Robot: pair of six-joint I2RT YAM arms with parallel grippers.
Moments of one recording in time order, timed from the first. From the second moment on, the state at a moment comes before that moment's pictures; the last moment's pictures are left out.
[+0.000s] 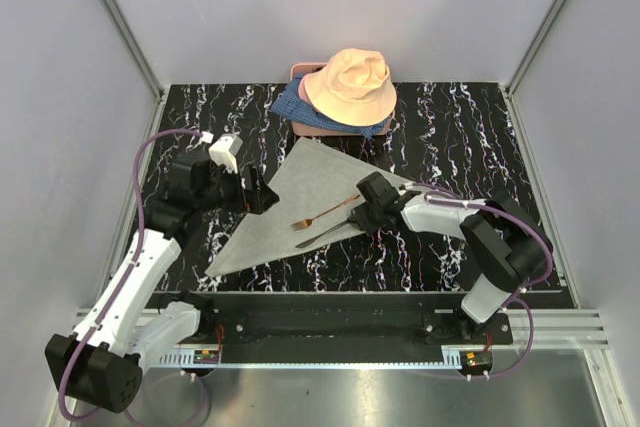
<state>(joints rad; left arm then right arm) -0.28 0.92 0.84 -0.53 0.37 -0.29 0.69 1.66 0.82 -0.18 0.10 1.68</state>
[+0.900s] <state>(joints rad) -0.28 0.92 0.84 -0.53 0.37 -0.29 0.69 1.62 0.77 -0.11 0.17 1.77</state>
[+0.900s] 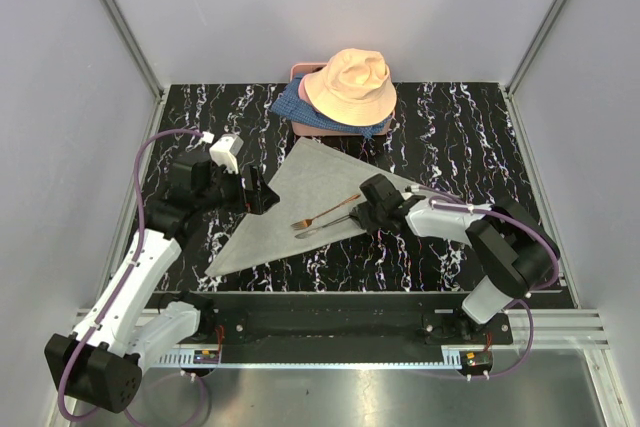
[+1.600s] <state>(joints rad) -0.28 0.90 0.83 -0.52 0.35 -0.28 0.47 1.42 0.81 -0.14 0.17 1.23</state>
